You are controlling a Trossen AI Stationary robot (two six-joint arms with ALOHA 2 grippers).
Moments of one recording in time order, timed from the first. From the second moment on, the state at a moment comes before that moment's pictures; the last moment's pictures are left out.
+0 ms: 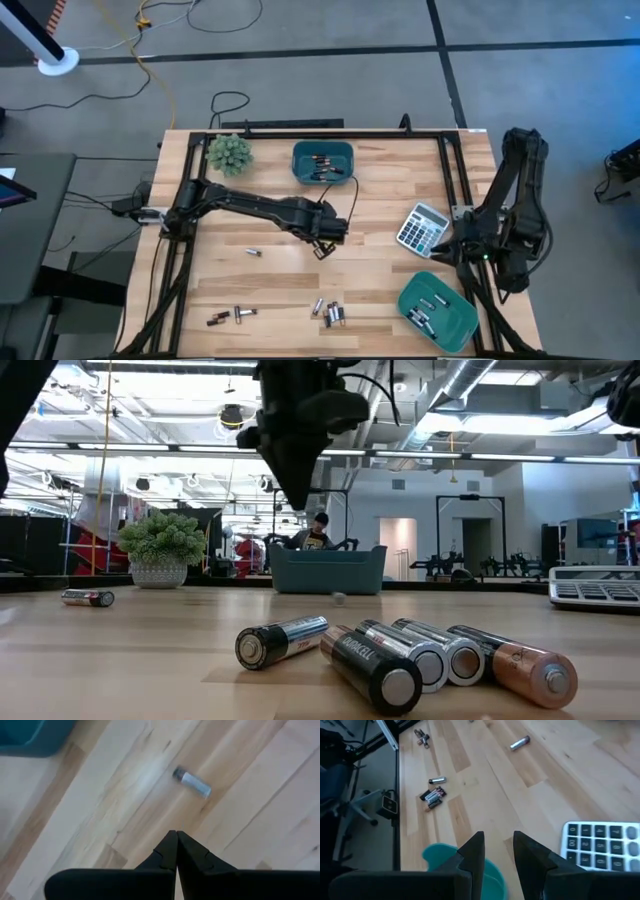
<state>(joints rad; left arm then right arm) -0.14 2.06 1.85 -1.22 -0.30 -0.75 1.26 0.84 0.74 -1.07 0.88 1.57</state>
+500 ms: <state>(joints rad) -0.20 1.86 1.40 -0.96 -0.21 -0.86 1.24 0.88 0.73 -1.01 0.88 1.63</state>
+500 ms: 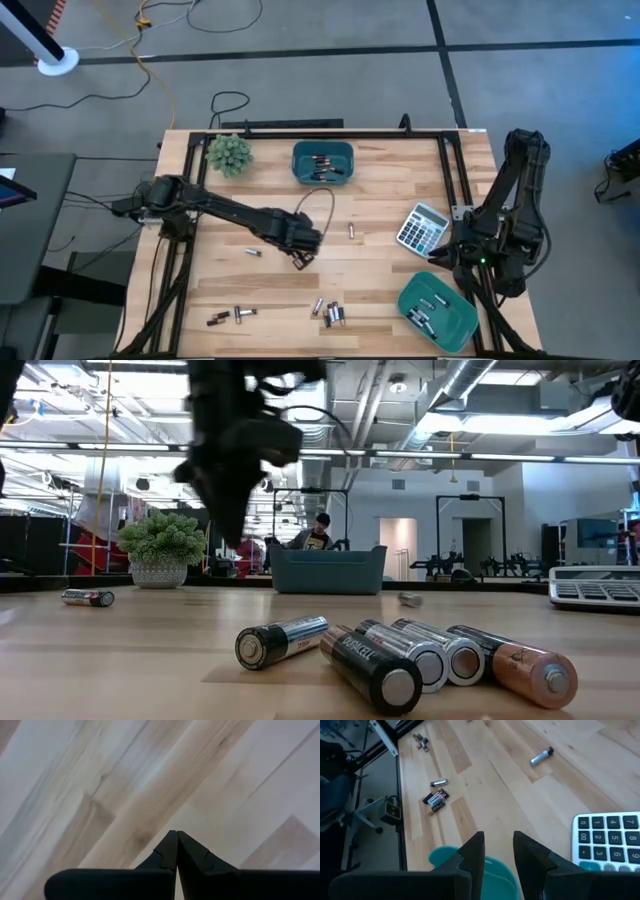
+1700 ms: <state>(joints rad) -0.28 1.41 0.84 -0.82 -0.14 -0.22 0.84 0.88 0.73 -0.88 0.88 1.61</state>
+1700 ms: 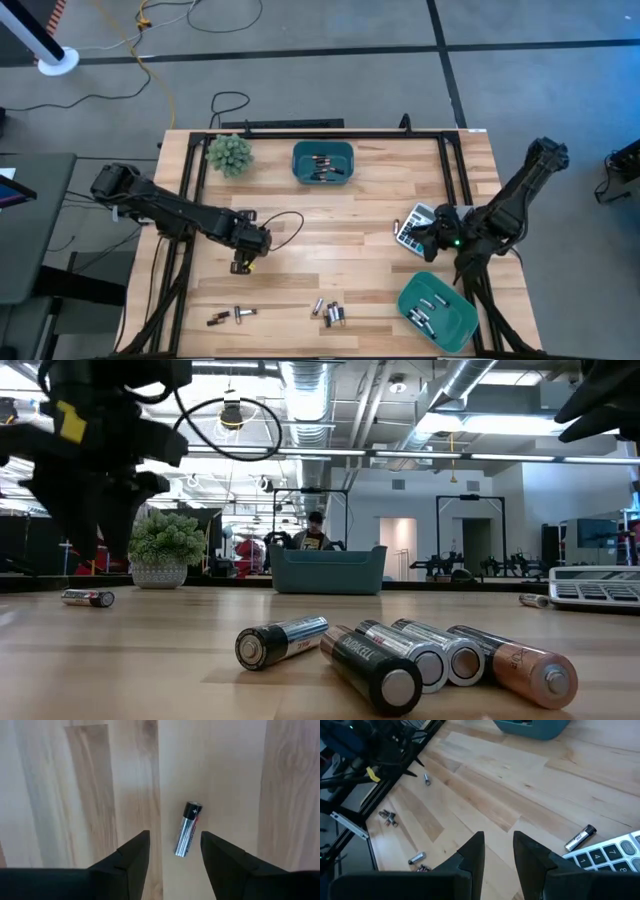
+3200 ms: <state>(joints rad) -0.27 1.43 1.06 -0.64 -0.39 -0.14 0.83 0.88 0.73 -0.88 0.86 1.51</state>
